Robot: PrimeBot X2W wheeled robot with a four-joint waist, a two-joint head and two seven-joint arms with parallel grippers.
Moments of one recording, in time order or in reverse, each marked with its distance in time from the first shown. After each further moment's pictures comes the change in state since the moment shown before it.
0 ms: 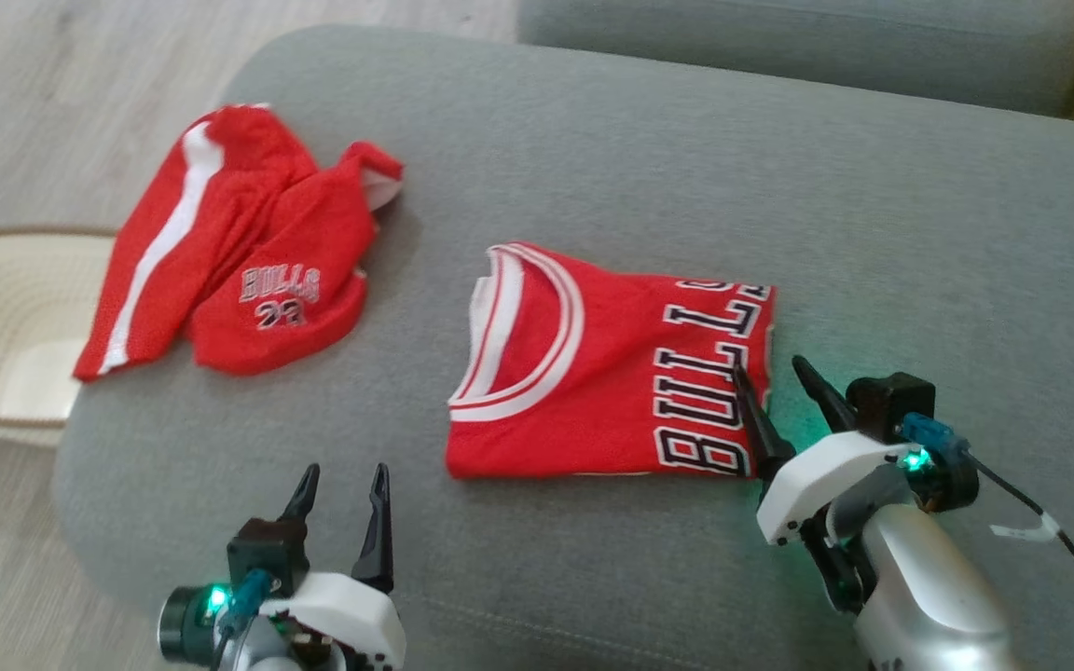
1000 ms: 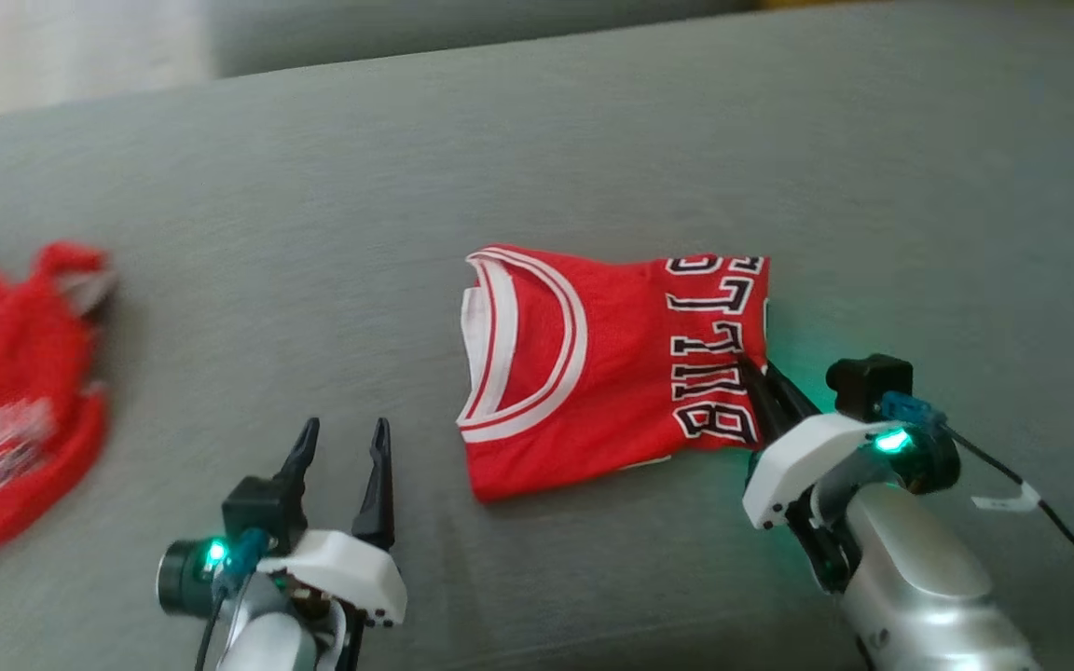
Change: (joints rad) left arm -0.063 0.000 -0.002 -0.002 -0.012 -0.010 0.000; right arm -0.096 0.003 0.057 0.156 0.043 0.000 -0.012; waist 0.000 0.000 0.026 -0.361
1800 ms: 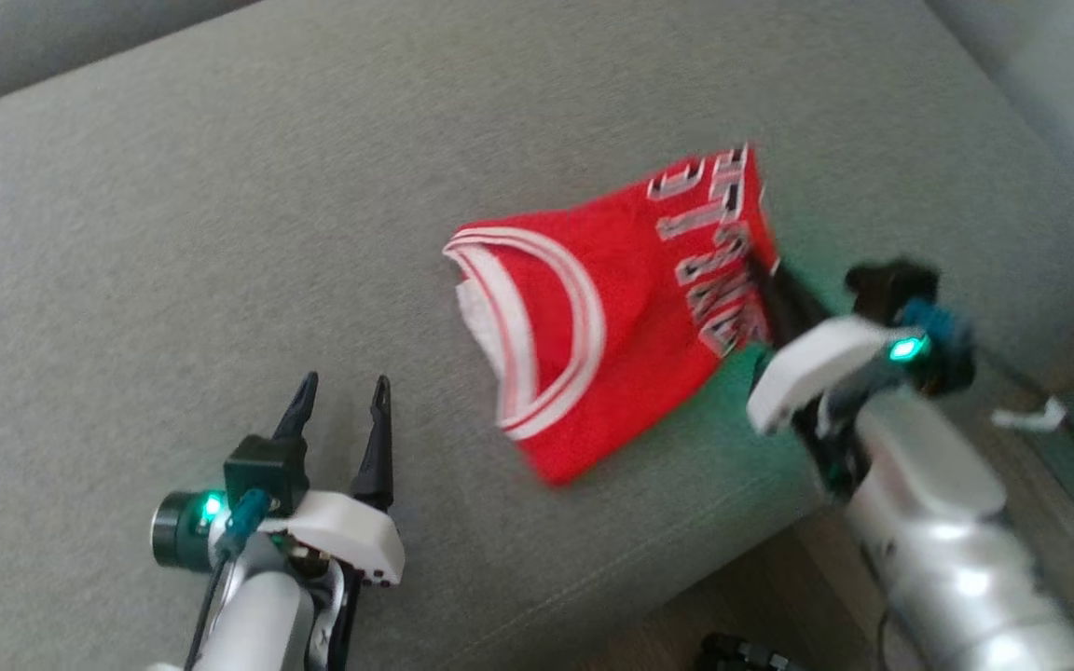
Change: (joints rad) left arm -0.073 0.000 0.008 0.014 0.050 -0.016 0.000; right arm -0.127 -0.003 -0.004 -0.022 0.007 0.000 -0.009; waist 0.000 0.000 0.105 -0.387
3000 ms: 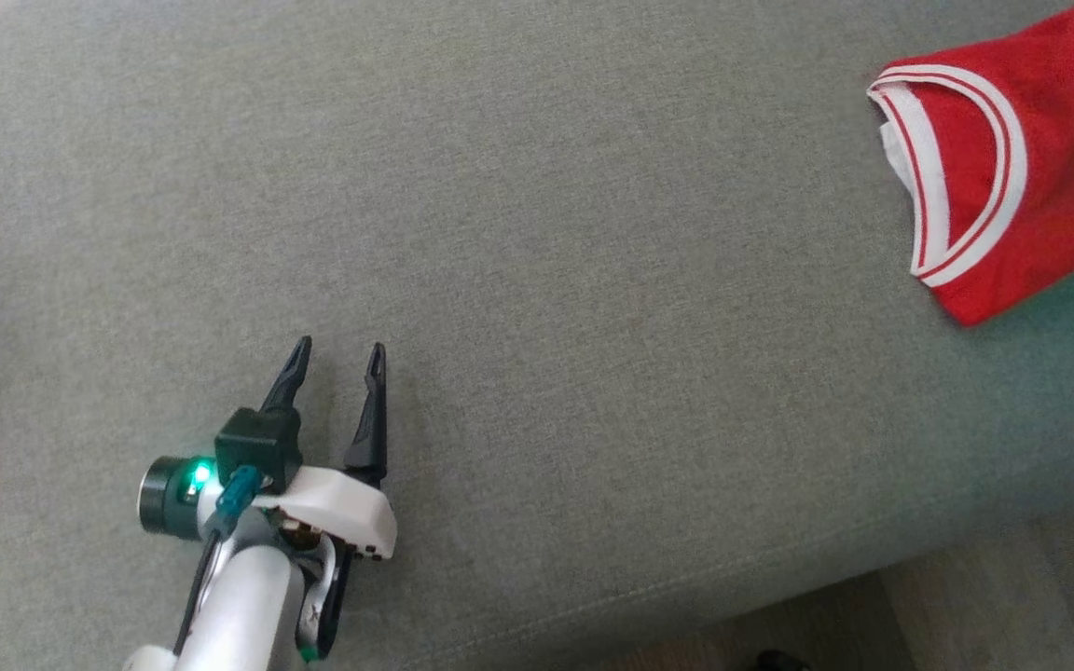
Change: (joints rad) left arm -0.041 0.000 0.022 -0.026 0.045 -0.029 0.000; right arm -0.361 -0.211 -0.854 0.153 -0.708 0.000 0.078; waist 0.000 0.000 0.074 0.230
